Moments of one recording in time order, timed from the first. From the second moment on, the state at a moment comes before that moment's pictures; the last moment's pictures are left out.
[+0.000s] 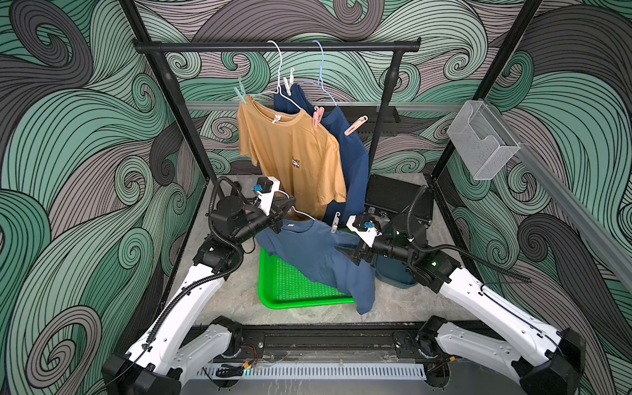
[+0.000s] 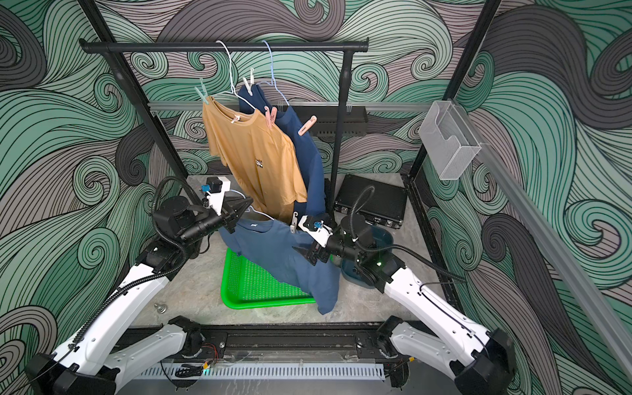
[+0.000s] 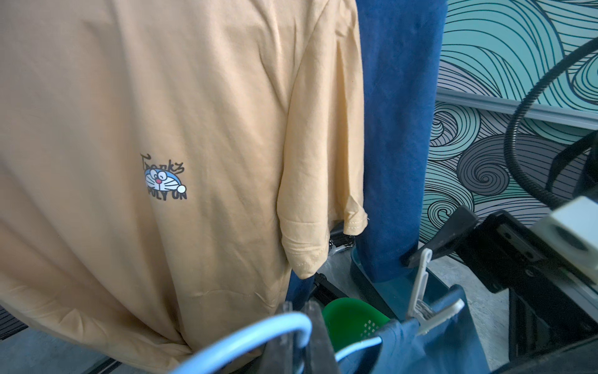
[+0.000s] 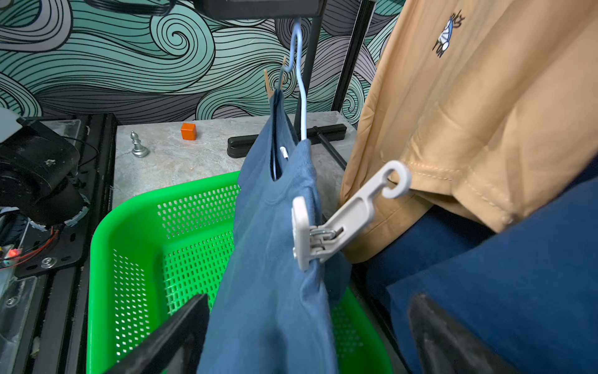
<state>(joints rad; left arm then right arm) -0.34 0.97 0.95 -0.06 0.45 -0.04 0.69 1.00 0.86 -0.17 -0.33 -0.36</state>
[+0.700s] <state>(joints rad) -0.35 0.90 0.95 -0.08 0.45 -0.02 0.67 1.12 1.13 -0.39 -0.46 -0.28</state>
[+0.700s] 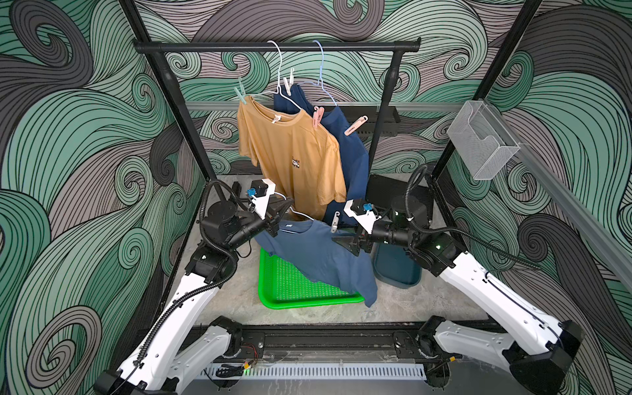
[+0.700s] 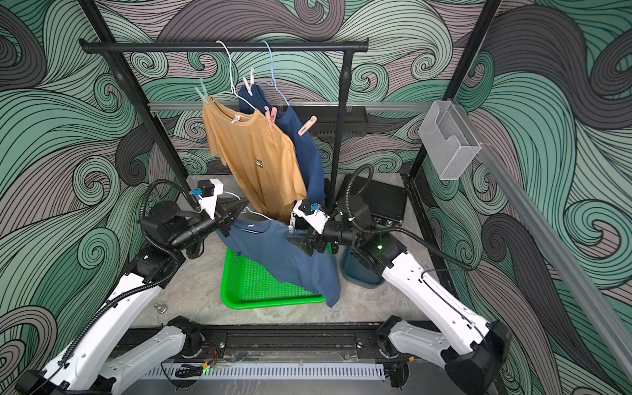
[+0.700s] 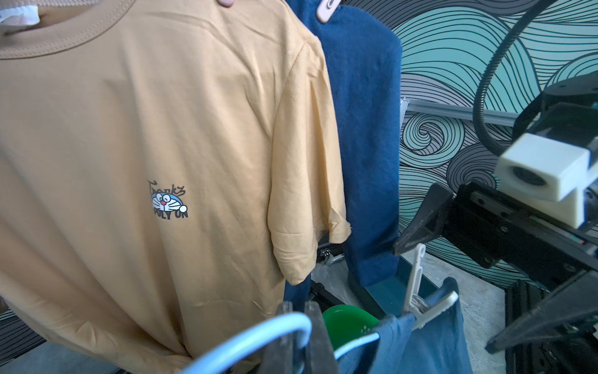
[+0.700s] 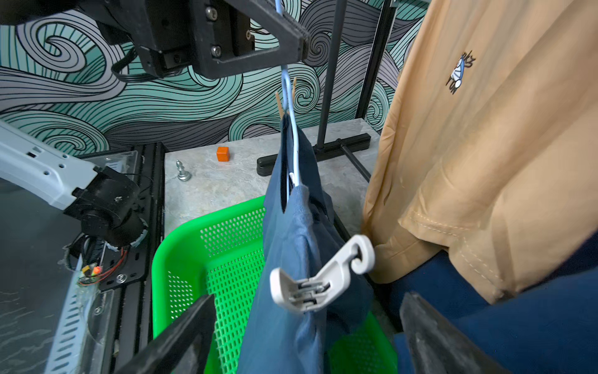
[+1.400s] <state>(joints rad) -0.35 0.90 0.95 -0.08 0.45 -0.01 0.67 1.20 1.18 -0.41 -0.53 -0.25</state>
